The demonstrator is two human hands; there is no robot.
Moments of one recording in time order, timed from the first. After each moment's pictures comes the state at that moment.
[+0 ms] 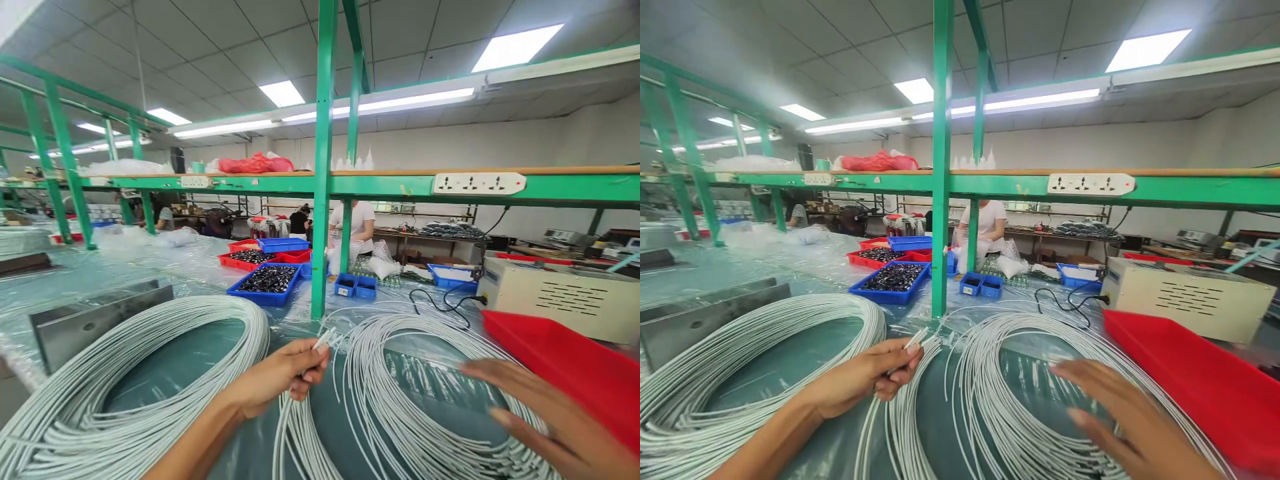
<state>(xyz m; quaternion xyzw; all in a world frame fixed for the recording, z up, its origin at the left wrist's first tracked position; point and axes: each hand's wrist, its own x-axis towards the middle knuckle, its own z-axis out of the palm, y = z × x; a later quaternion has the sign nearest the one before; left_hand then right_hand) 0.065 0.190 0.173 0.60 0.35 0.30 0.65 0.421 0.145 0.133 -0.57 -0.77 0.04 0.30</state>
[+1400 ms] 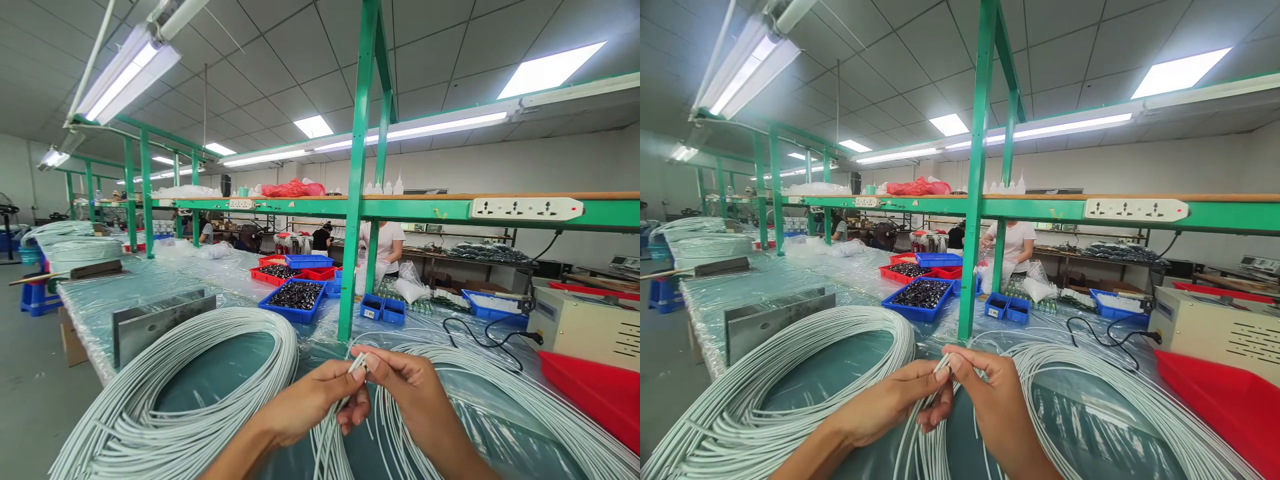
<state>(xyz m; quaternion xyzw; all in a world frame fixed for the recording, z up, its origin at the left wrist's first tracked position) 0.063 0.167 0.182 0.66 0.29 0.37 0.59 0.218 0.182 0.173 -0.32 -0.67 0.44 0.50</state>
